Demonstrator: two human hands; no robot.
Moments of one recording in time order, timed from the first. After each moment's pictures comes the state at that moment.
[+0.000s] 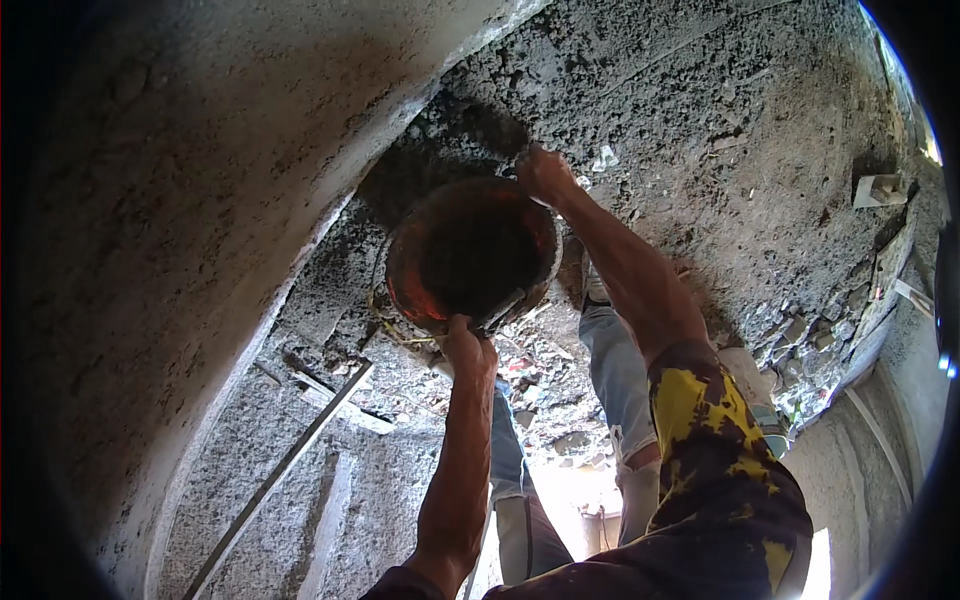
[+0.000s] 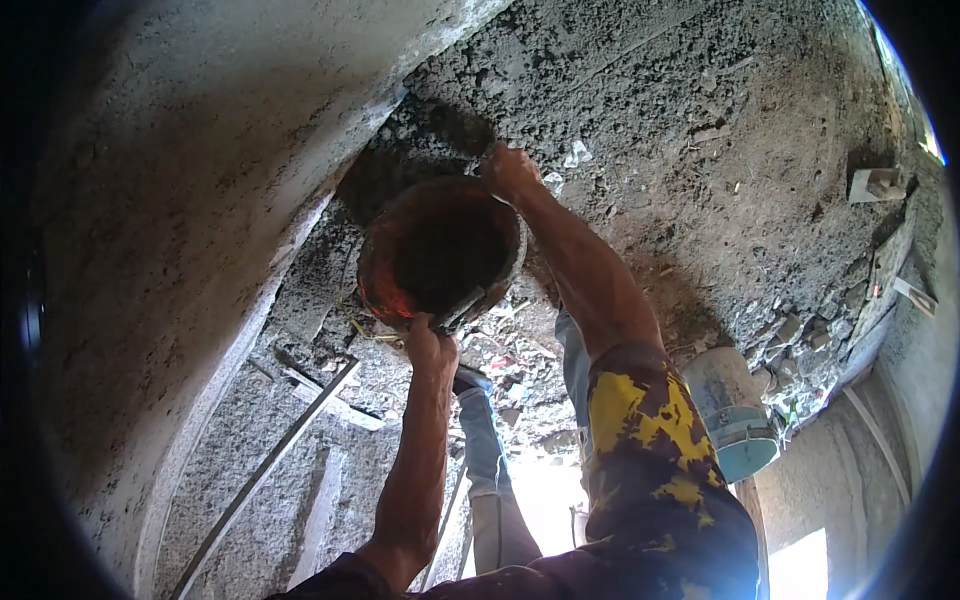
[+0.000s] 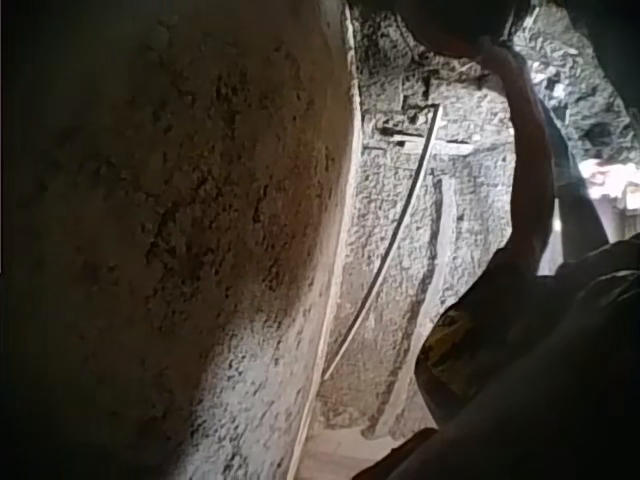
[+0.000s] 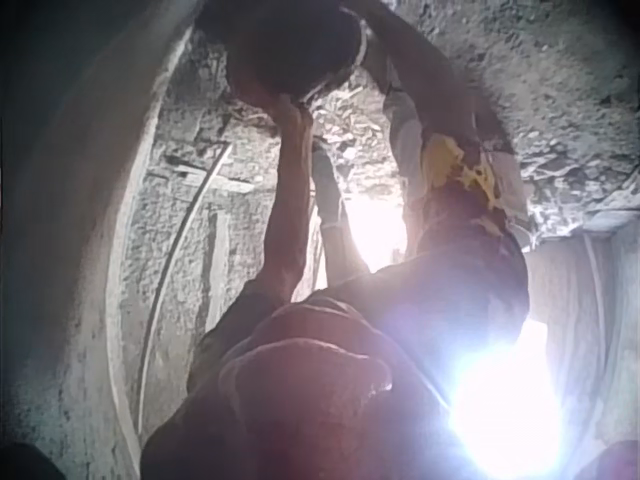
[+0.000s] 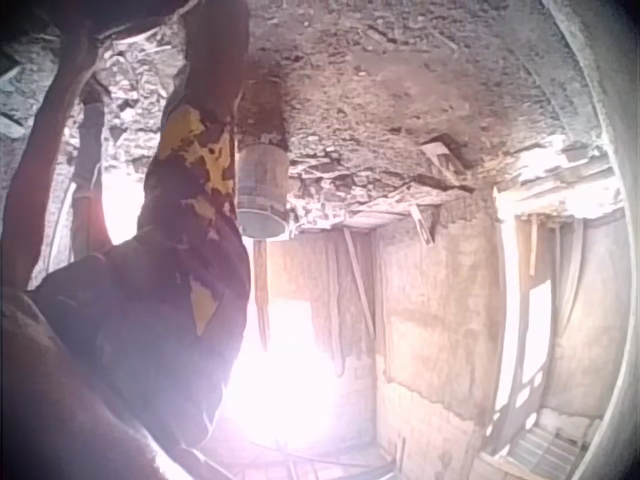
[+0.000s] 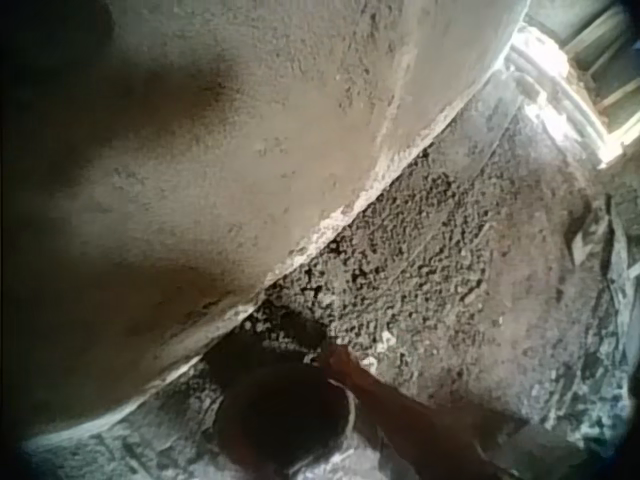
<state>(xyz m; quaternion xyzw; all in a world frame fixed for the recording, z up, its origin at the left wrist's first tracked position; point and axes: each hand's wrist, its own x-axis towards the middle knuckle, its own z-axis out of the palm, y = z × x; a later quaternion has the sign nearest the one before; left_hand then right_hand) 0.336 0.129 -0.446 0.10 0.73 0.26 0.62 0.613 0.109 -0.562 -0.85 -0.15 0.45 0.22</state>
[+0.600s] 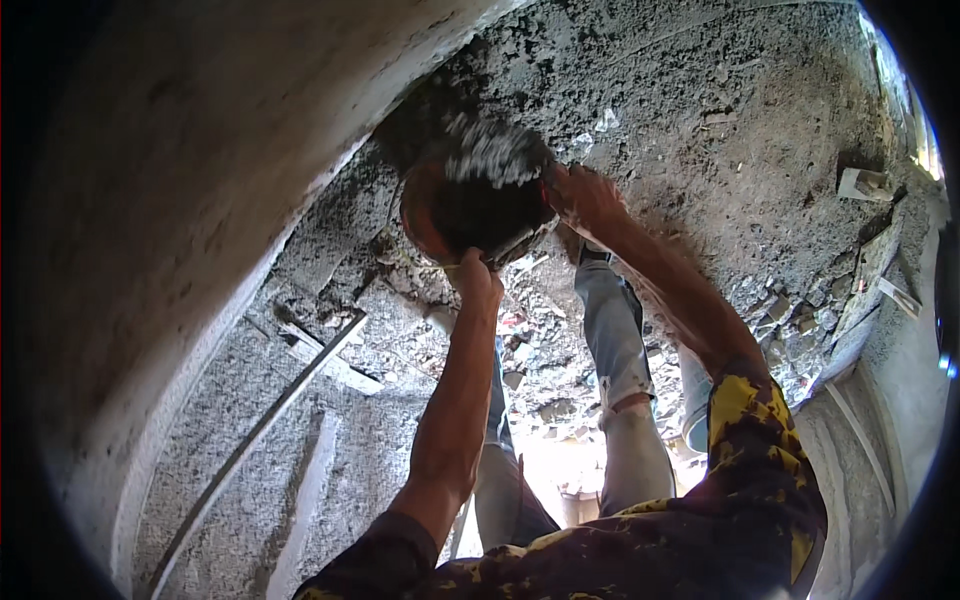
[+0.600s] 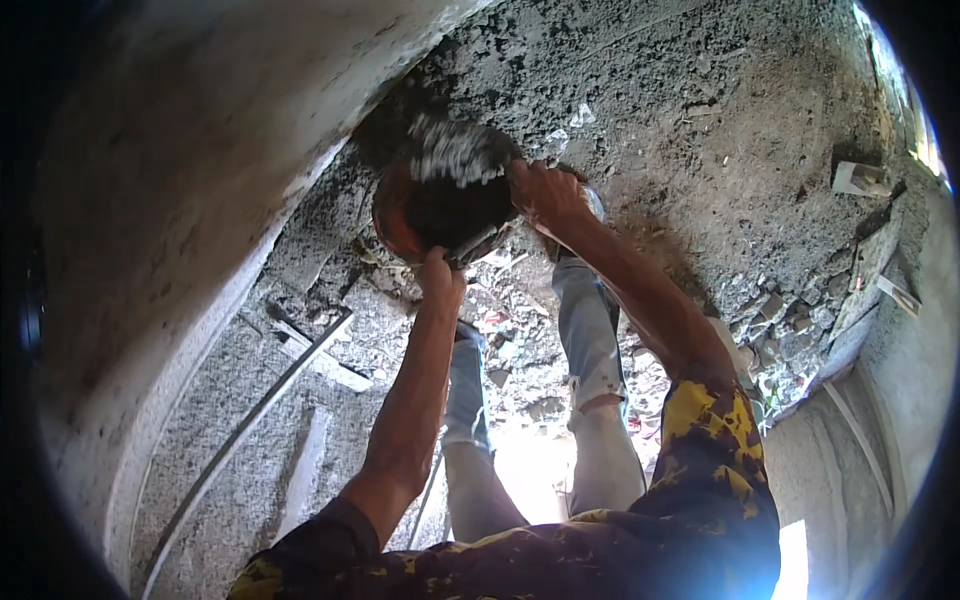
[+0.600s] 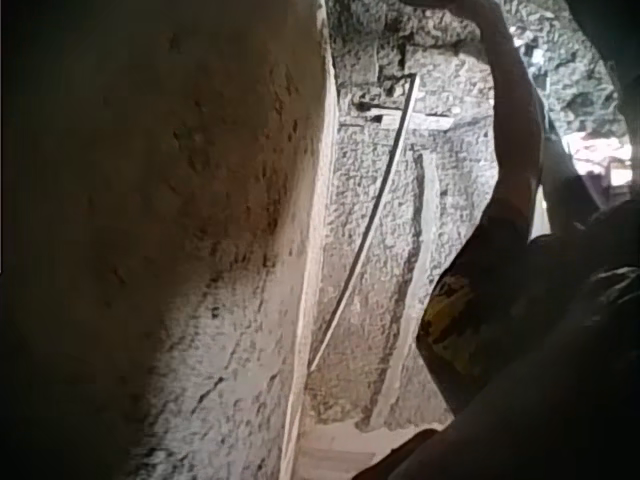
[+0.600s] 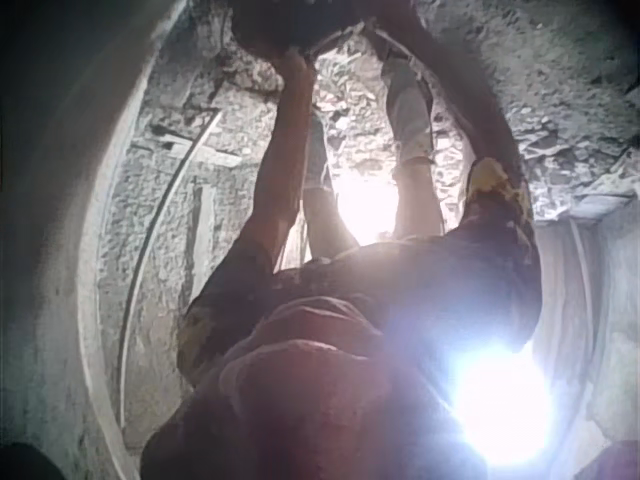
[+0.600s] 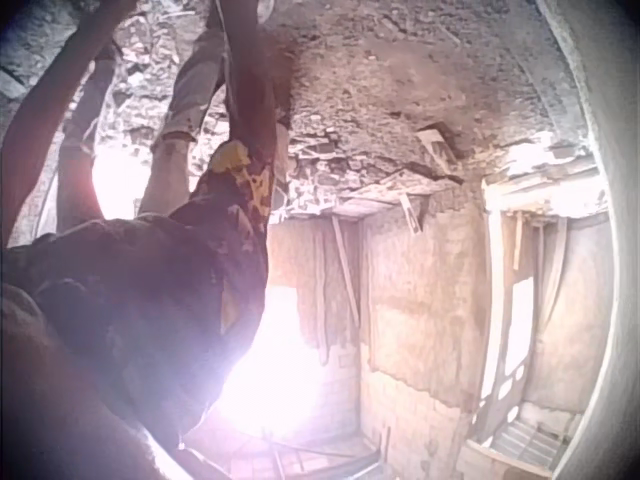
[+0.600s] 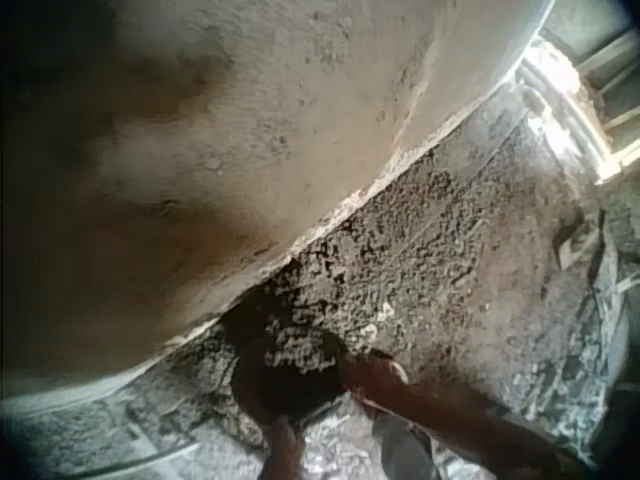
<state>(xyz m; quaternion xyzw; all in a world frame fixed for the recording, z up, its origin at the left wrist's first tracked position) 0.310 0.110 -0.474 0.13 0.73 0.23 0.63 0.543 0.018 -0.417 -0.84 -0.42 0.25 0.22</state>
